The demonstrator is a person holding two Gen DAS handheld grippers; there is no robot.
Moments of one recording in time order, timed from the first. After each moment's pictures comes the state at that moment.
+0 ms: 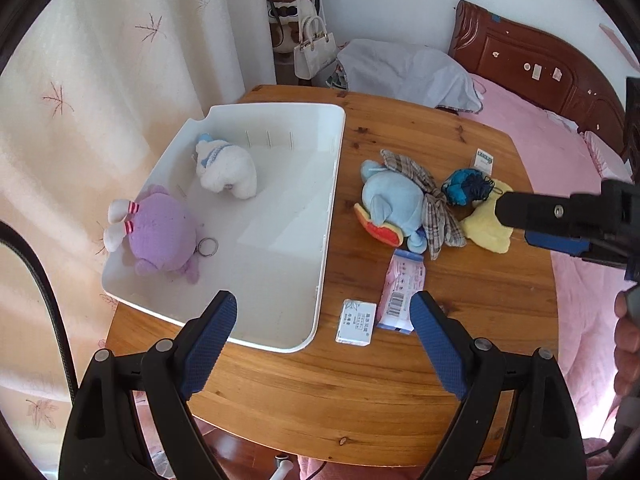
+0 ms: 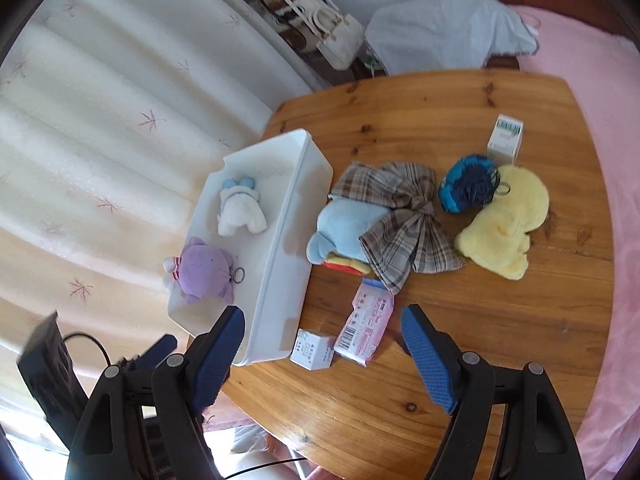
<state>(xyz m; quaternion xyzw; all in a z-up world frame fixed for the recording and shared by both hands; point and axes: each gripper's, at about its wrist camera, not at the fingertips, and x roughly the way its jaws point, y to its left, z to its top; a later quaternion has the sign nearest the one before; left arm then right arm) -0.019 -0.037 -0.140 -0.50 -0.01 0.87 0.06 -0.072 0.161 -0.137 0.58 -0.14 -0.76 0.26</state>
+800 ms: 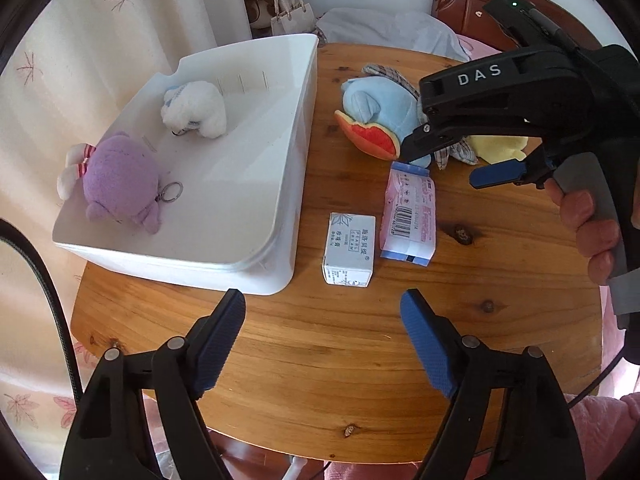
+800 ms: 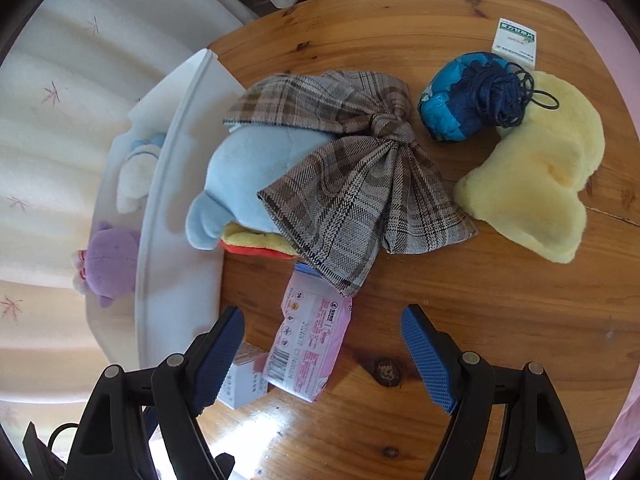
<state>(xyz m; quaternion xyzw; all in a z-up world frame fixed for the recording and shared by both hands) 0.017 -0.015 -0.219 -0.52 -0.01 0.85 0.05 -0.102 0.126 -0.242 0.65 -0.09 -0.73 0.19</state>
